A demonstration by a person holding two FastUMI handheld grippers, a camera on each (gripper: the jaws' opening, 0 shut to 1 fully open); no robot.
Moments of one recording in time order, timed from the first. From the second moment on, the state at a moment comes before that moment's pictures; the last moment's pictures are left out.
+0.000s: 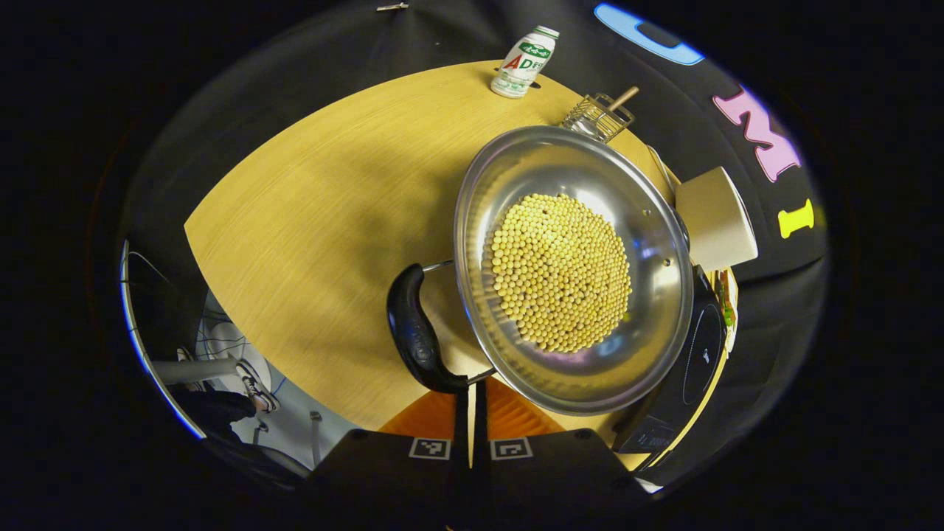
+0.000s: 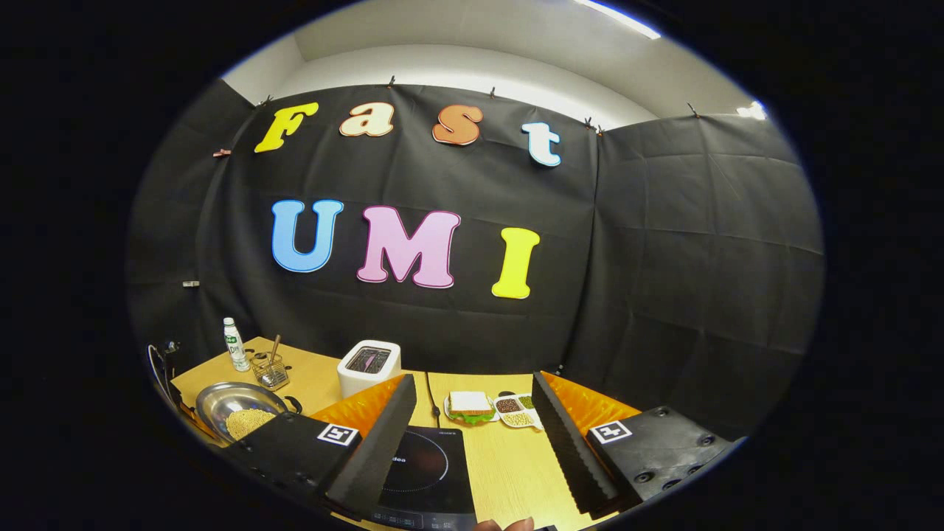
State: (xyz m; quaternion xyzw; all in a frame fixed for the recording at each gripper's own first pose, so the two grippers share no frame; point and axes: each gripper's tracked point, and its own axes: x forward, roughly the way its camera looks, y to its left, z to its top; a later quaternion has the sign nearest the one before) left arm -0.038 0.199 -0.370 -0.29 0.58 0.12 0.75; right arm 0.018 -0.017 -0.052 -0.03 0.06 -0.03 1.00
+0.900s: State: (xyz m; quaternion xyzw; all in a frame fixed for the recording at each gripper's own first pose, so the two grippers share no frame) left arm 0.044 0.308 -0.375 -0.19 0.56 0.14 0.79; right arm 0.013 -0.011 -0.079 -0.06 0.11 -0.03 0.99
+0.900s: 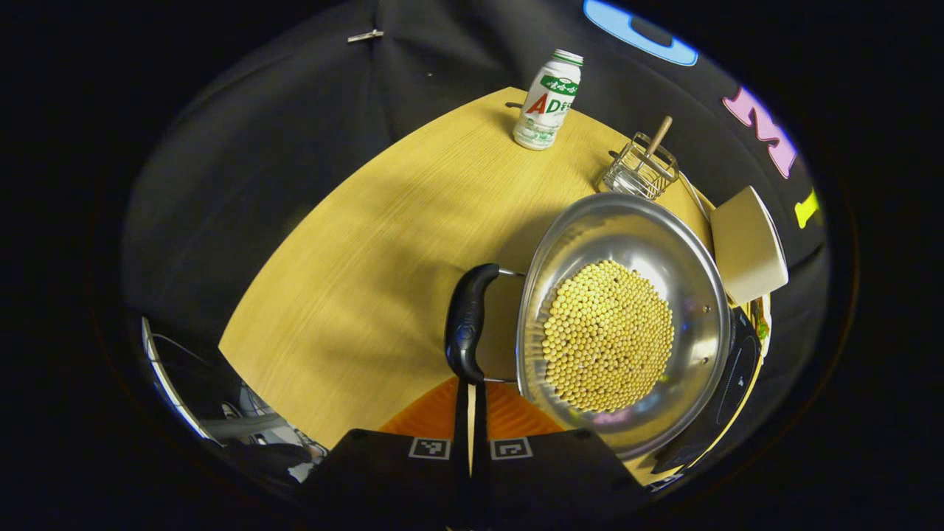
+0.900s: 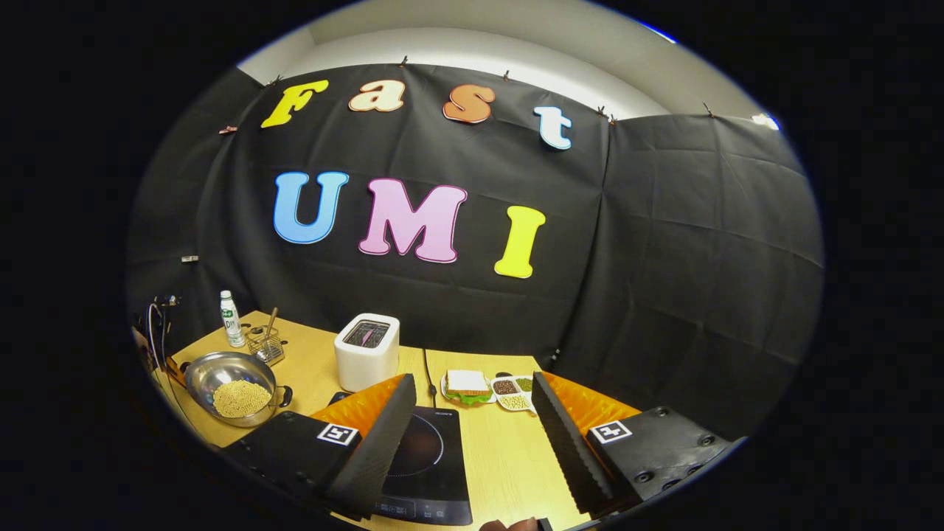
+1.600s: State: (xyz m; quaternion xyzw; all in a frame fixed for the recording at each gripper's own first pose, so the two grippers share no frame) left arm 0.114 0.343 -0.382 -0.09 0.54 0.10 0.83; right arm 0.018 0.015 -0.108 -0.06 0.14 0.00 0.99
